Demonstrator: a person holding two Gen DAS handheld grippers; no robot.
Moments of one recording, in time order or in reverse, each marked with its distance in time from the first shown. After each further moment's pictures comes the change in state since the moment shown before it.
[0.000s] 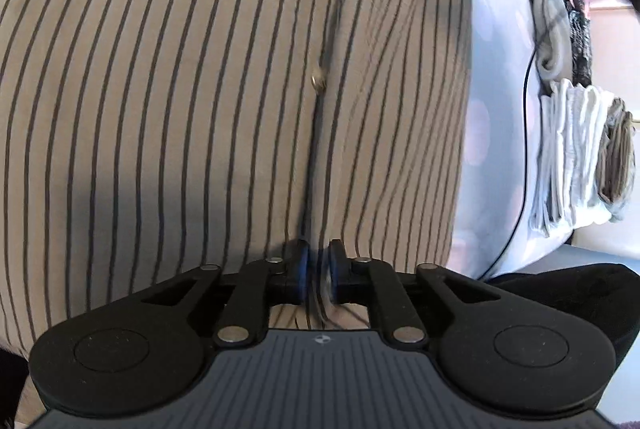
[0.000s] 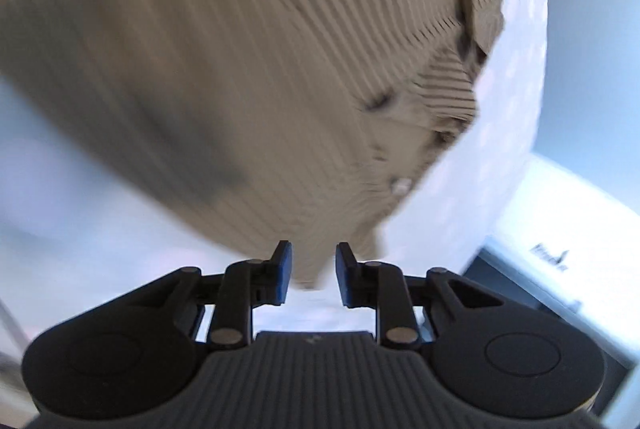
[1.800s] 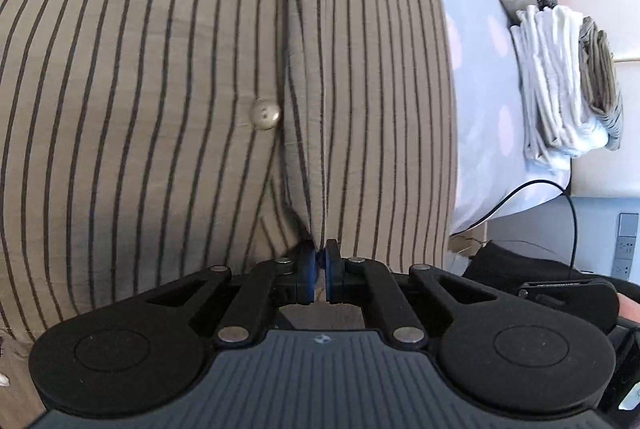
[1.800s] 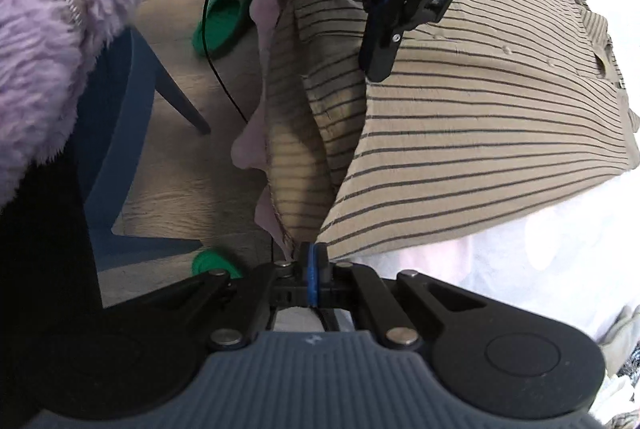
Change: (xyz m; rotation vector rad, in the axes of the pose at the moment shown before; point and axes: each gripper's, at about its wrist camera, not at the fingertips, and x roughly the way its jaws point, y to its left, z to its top) left arm 0.030 -0.002 -0.056 0.129 -0.015 -0.028; right arm -0.257 0.224 0.150 0.823 -0.160 0.542
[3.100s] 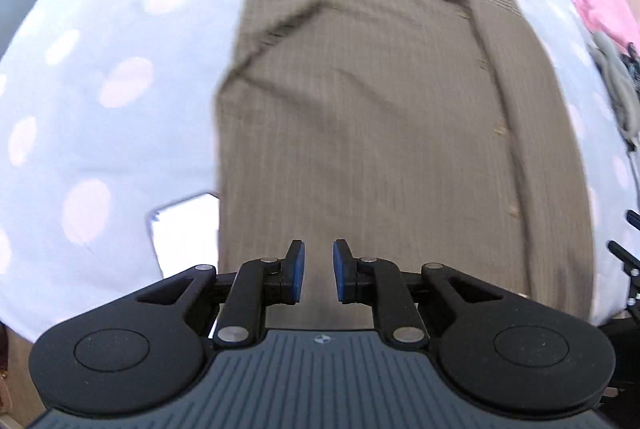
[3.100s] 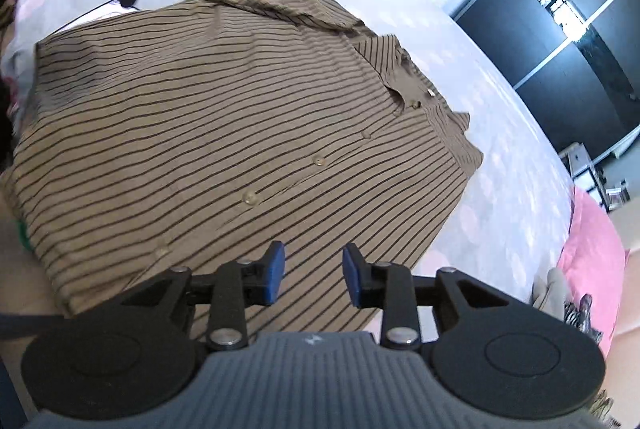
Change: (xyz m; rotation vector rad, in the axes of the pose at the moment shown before) left arm -0.210 0.085 0.061 0.025 -0.325 0.502; right arm -0.034 -0.139 0.090 0.466 -0.201 -0.419
